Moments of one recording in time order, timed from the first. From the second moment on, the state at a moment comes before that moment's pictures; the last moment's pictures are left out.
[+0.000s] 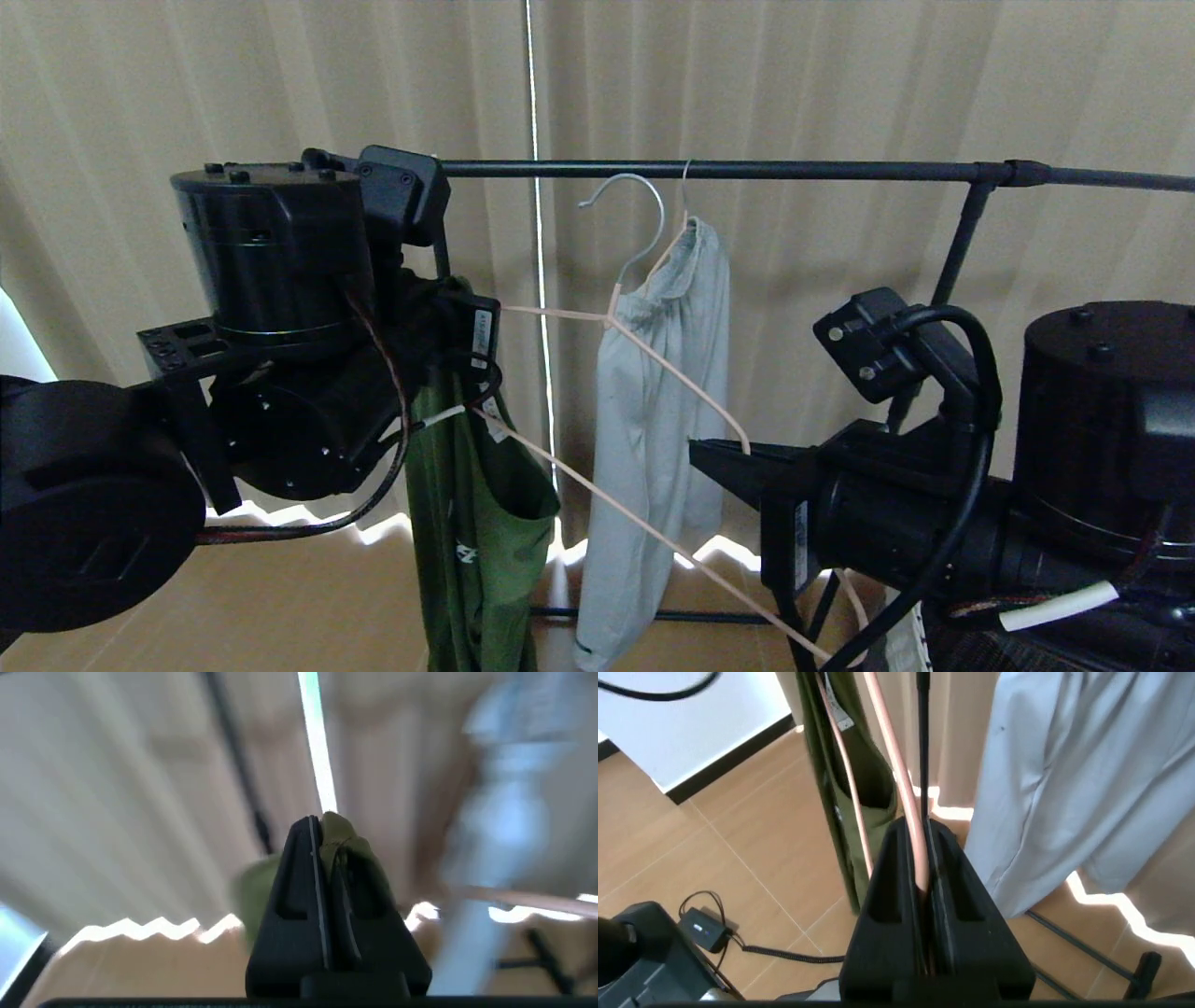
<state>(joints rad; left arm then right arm) -0.68 1.63 -0.96 -0.54 0.61 0.14 0.93 1.51 -0.78 -0.39 -0.22 0.29</state>
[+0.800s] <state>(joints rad) -0.85 1.53 -0.94 -0.54 0.39 0.10 0.90 1.66 -0.90 -0.39 -0.22 0.29</state>
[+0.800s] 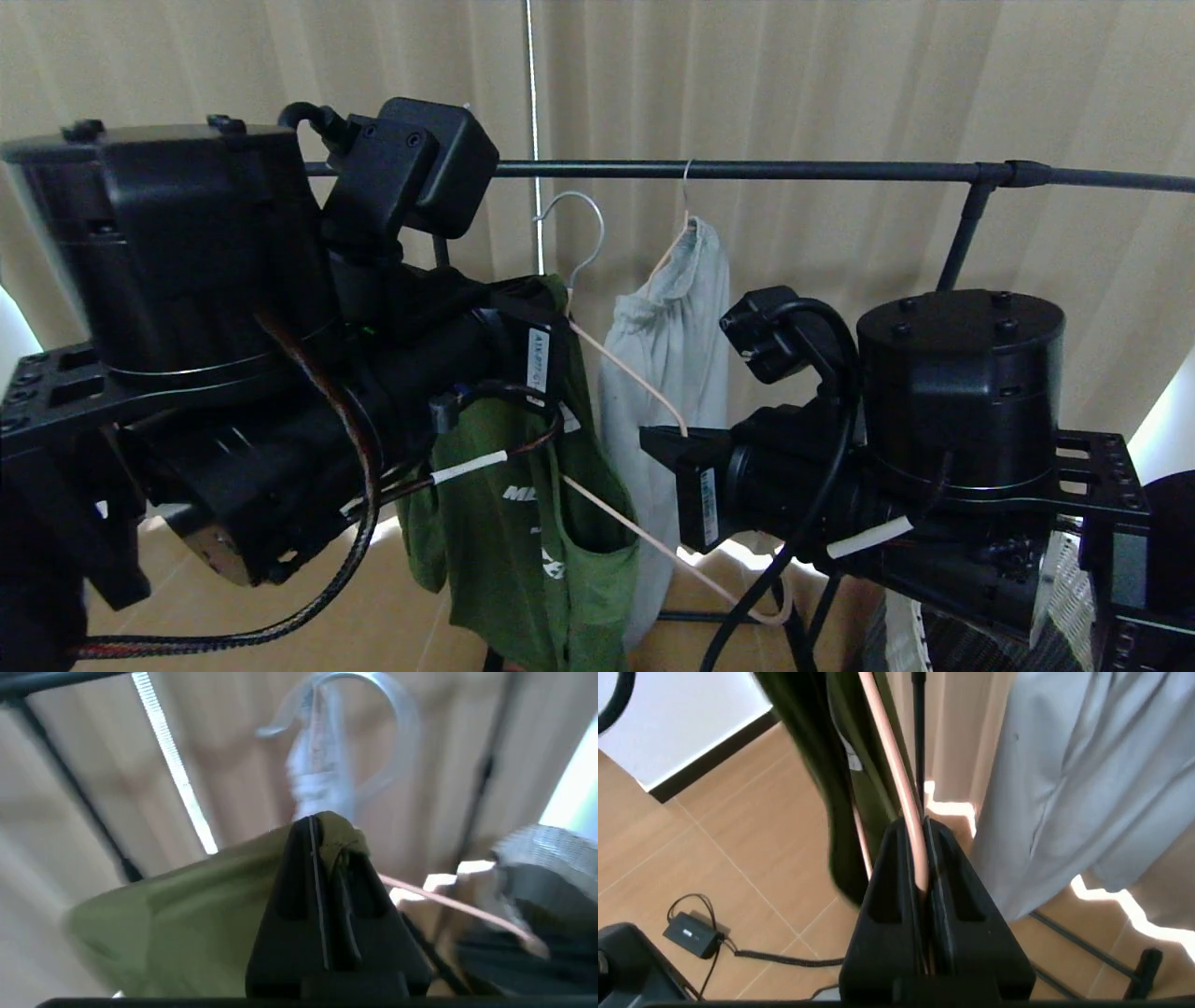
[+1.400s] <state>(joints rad) -0.83 1.46 -0.82 -0.54 0.32 0.10 0.87 1.60 -0.90 -0.39 -0.22 0.28</state>
